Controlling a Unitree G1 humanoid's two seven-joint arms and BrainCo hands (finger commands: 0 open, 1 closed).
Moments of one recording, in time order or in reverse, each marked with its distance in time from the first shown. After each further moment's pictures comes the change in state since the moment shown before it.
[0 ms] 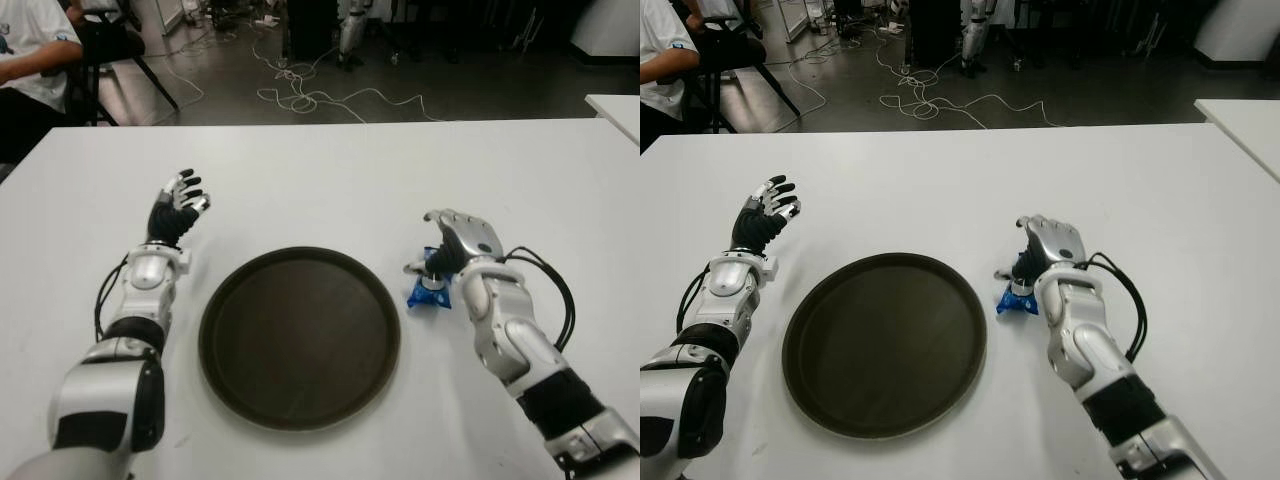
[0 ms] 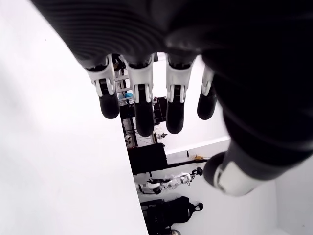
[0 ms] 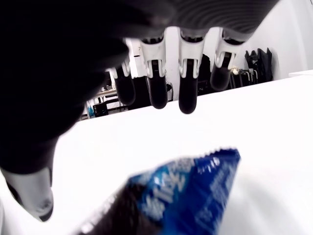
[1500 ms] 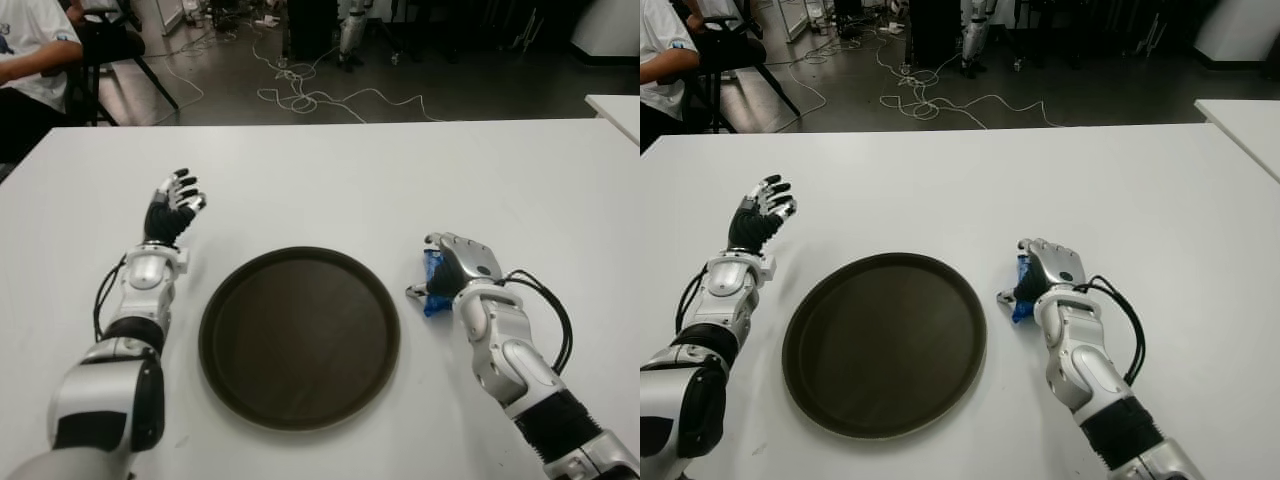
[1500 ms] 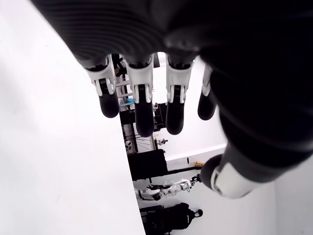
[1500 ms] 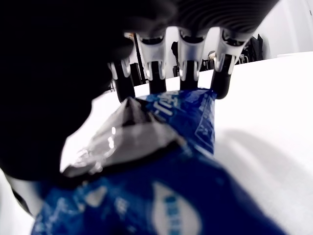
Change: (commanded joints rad) left arm -0.001 0.007 -0.004 -0.001 0.021 0.004 0.041; right arm 0.072 0.032 0.001 0.016 -0.004 0.031 -0.021
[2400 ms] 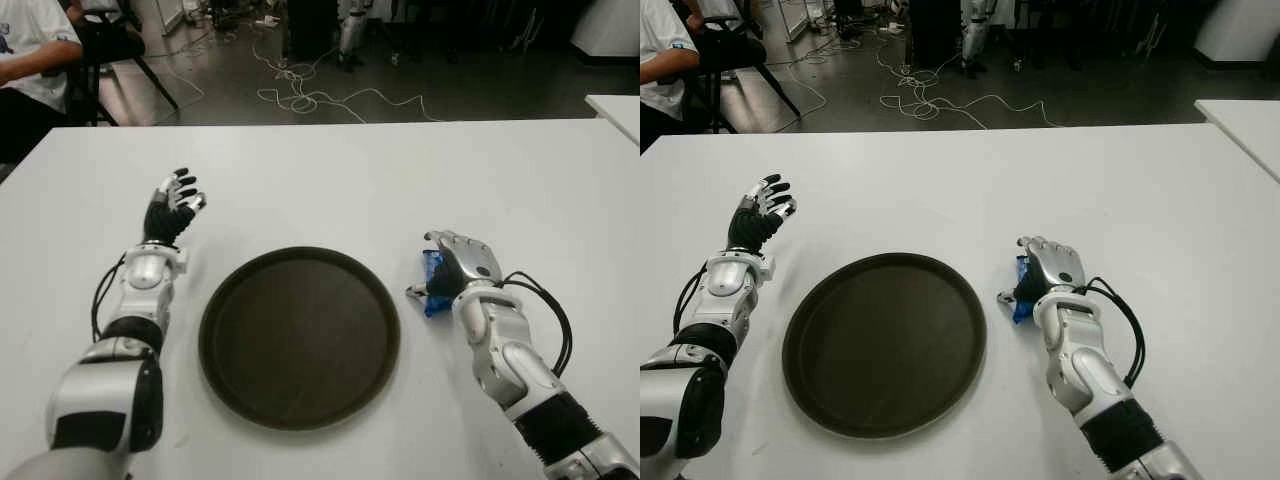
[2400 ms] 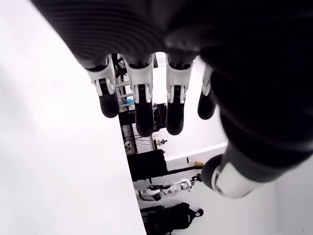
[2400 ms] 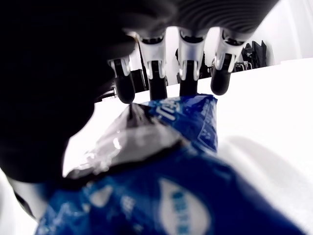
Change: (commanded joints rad) left arm 0.003 0.011 -0.017 0.003 0.005 -0.010 -0.006; right arm 0.001 0.011 0.000 0.022 0.004 -0.011 -0.022
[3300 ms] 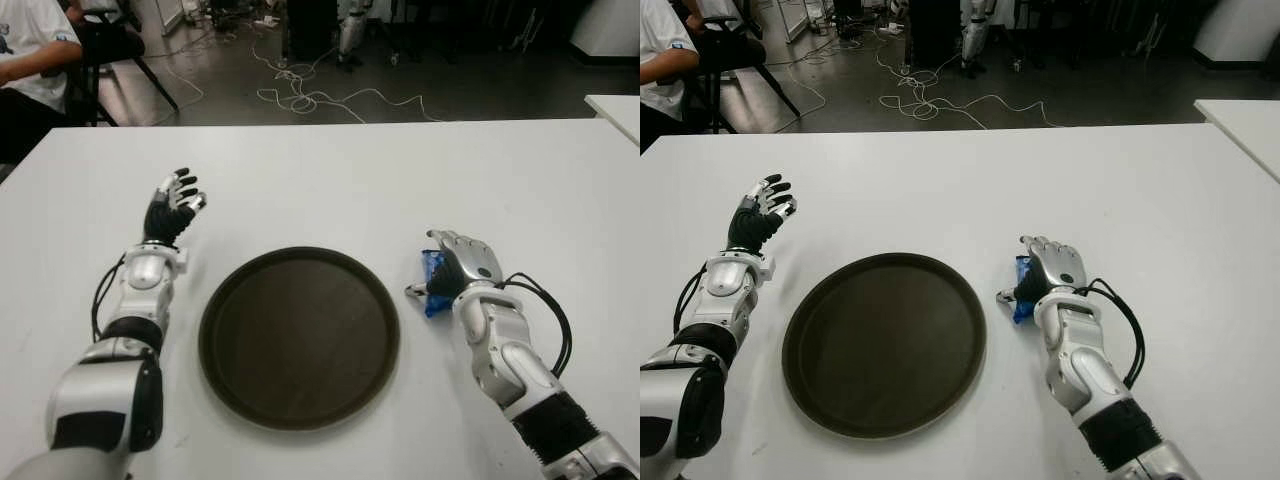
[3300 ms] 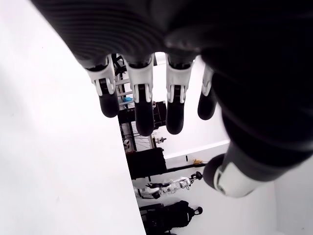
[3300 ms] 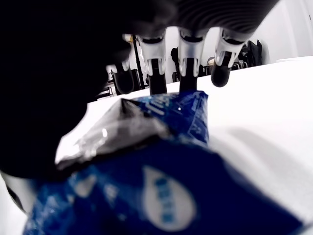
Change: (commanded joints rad) left arm 0.002 0.002 0.011 0.002 -0.012 0.004 -0.020; right arm 0.000 0.005 -0.007 -0.002 0.008 0.002 -0.003
